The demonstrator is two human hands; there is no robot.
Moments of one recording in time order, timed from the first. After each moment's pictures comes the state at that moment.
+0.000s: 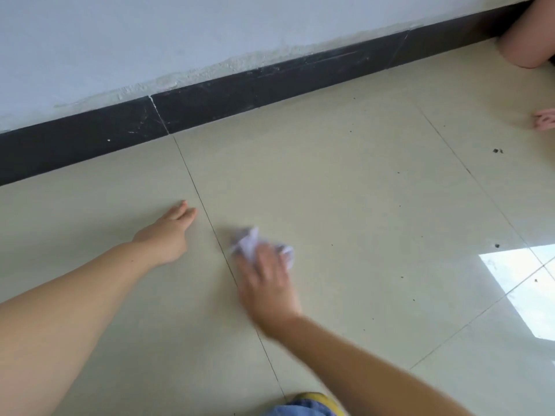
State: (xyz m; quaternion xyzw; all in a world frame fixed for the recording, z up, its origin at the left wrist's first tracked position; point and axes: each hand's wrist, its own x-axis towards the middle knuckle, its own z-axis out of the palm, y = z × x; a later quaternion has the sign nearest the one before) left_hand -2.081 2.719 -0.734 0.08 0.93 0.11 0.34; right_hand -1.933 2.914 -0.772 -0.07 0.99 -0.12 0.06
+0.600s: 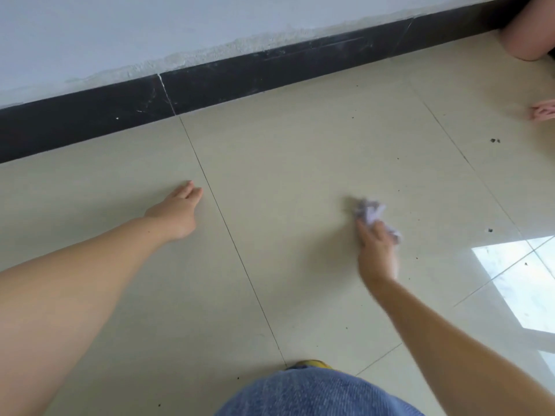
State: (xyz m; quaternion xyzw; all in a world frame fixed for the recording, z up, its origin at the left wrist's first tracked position) left_hand -2.077 2.720 -0.741 0.08 0.94 0.08 0.32; right_hand -1.921 3.073 -0.750 0.23 0.96 -0.16 0.03
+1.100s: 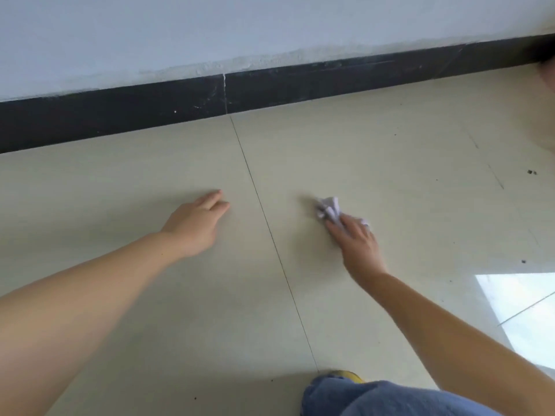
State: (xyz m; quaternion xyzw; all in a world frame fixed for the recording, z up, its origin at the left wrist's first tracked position) left_hand -2.049 2.667 -0.735 0.19 0.95 0.10 0.22; right_hand -1.963 3.005 -0.757 -0.06 0.99 -0.10 0.01
